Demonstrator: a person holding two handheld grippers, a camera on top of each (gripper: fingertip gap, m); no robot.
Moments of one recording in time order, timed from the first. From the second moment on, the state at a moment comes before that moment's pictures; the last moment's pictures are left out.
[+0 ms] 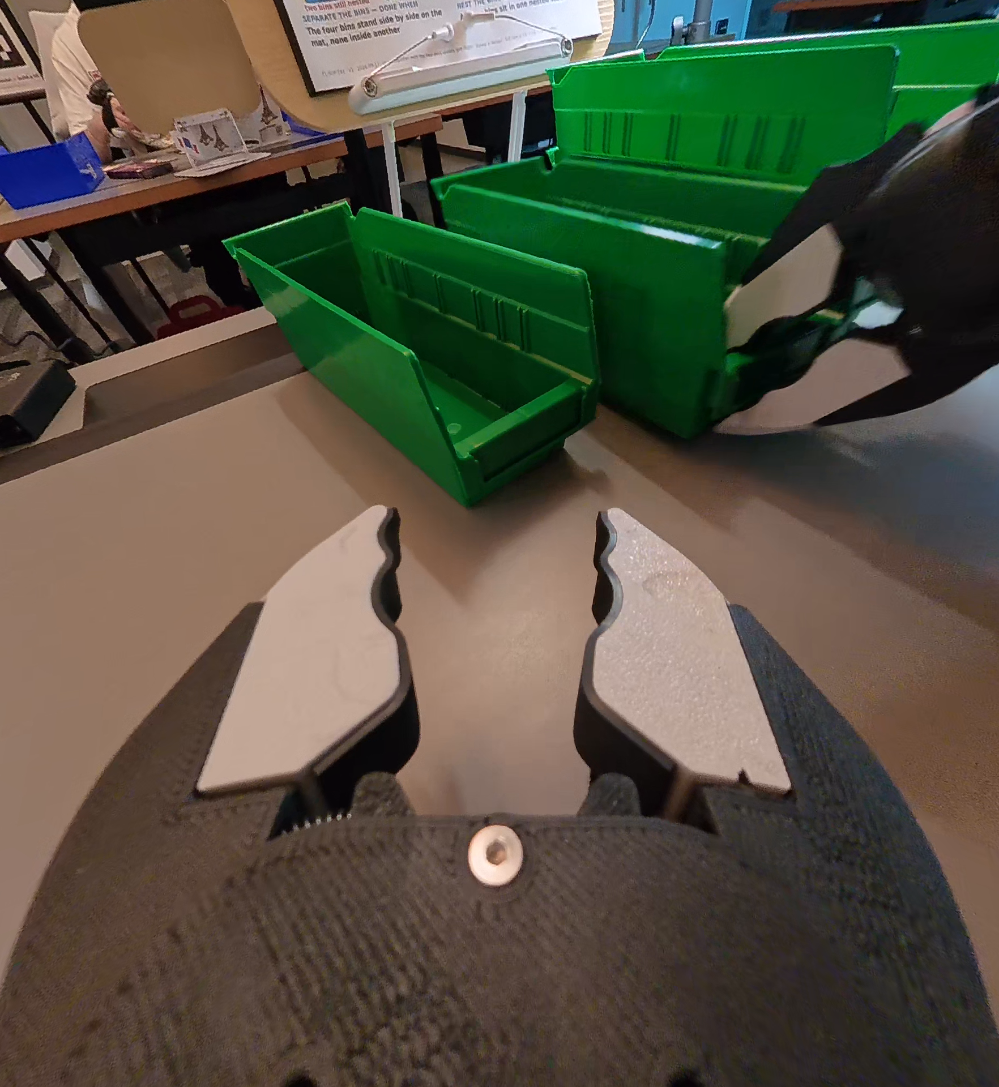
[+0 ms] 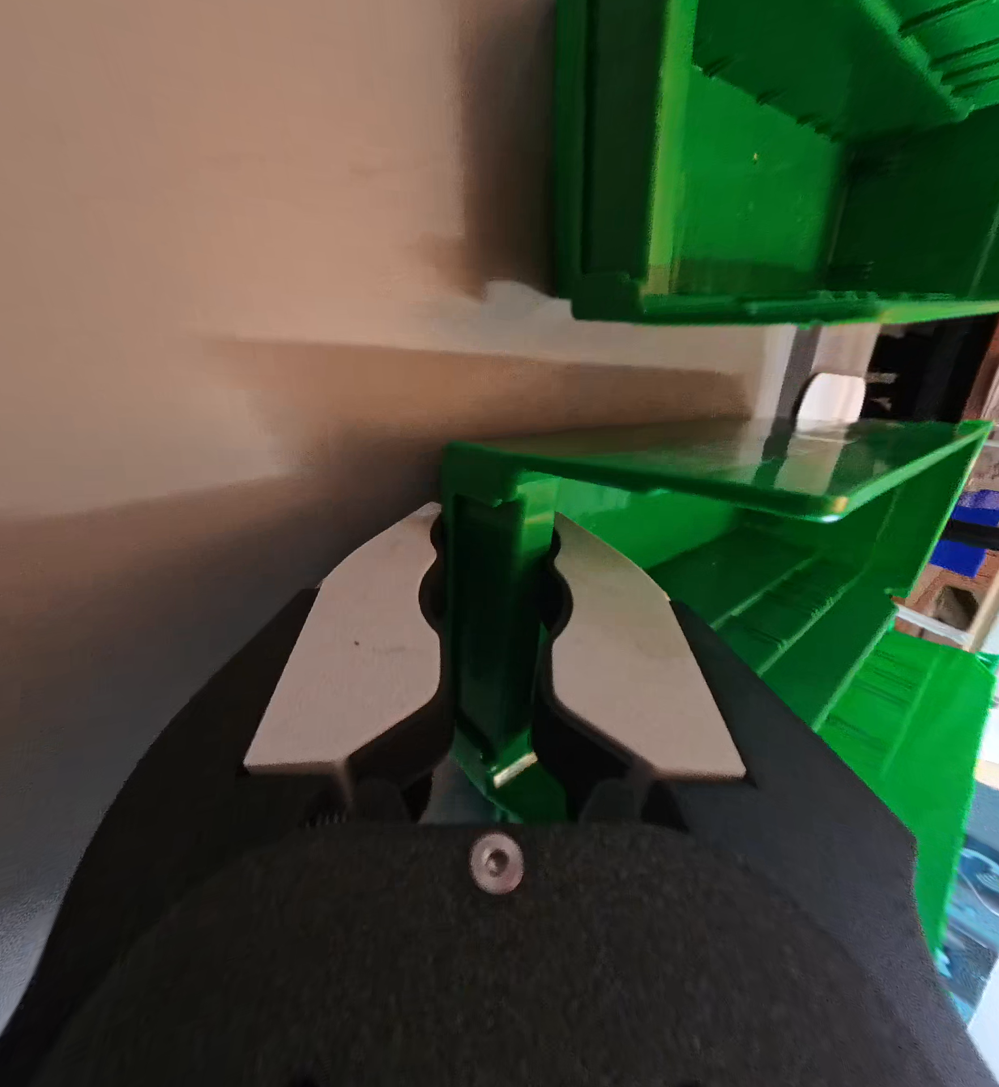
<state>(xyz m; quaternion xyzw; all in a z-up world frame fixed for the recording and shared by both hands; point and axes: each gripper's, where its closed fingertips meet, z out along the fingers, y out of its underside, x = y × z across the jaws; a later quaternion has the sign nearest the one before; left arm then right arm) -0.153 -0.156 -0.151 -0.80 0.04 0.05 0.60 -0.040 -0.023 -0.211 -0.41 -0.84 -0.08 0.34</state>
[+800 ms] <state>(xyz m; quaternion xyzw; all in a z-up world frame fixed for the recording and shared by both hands) -0.152 -0.155 -0.151 -0.80 0.04 0.06 0.60 0.067 0.073 -0.064 -0.36 -0.84 -0.12 0.40</state>
